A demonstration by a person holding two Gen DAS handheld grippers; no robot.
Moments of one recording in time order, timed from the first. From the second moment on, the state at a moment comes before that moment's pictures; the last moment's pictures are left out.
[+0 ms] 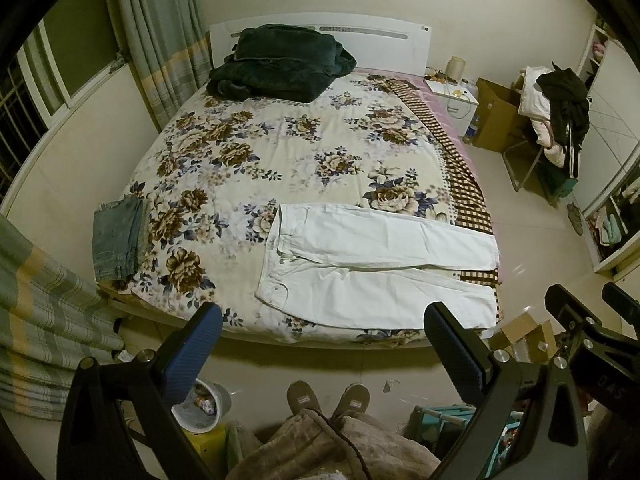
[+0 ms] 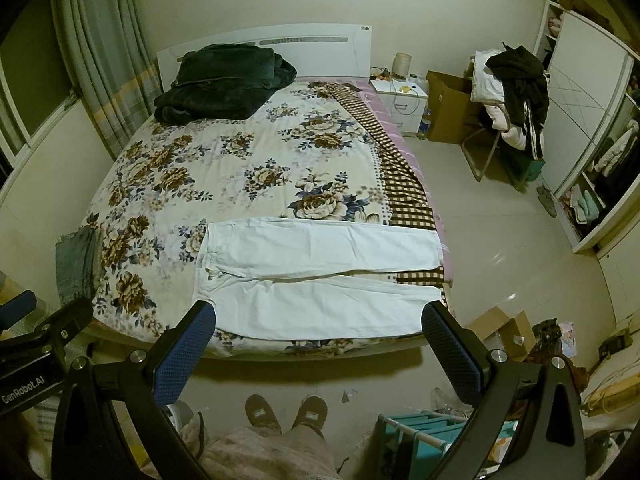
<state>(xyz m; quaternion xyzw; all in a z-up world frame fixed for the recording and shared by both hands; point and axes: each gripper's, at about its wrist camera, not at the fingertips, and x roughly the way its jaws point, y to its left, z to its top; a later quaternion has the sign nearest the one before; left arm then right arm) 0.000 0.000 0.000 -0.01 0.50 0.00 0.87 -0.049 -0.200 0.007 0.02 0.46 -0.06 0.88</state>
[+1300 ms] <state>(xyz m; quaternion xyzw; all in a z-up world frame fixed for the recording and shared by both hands) -0.008 -0.001 -0.003 -0.01 0.50 0.00 0.87 -0.044 -0.192 0.010 0.02 0.46 -0.06 0.88</state>
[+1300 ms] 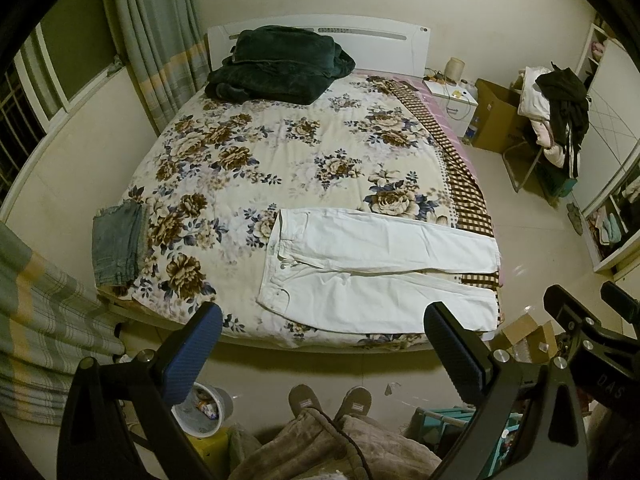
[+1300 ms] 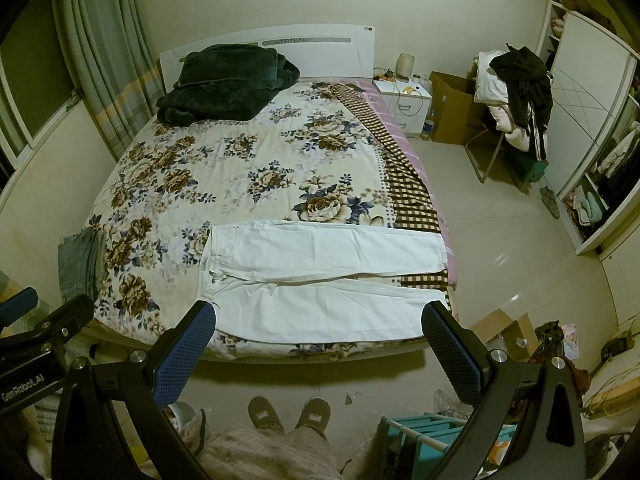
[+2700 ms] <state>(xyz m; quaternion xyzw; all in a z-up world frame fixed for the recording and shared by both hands) 0.400 0.019 -0.307 -0.17 0.65 0.19 0.72 0.367 -0.463 -0.376 0.25 0.60 -0.26 0.72</state>
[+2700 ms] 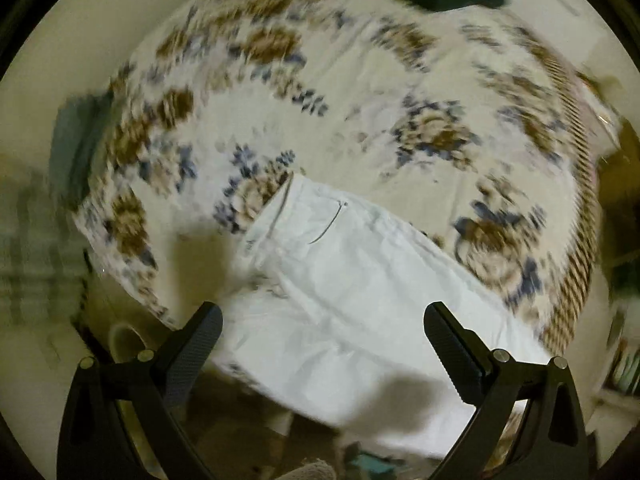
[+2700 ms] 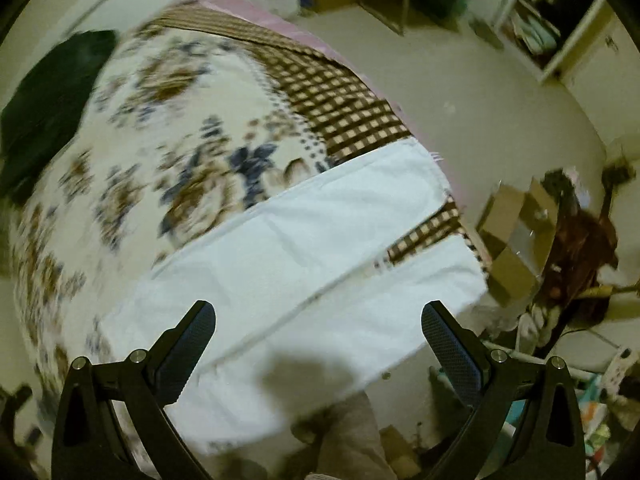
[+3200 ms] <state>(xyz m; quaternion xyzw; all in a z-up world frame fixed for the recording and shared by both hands) 0.533 0.044 -0.559 -0.29 0.72 0.30 0.56 0.488 -0.605 -0.635 0.36 0.64 -0.34 0.59</state>
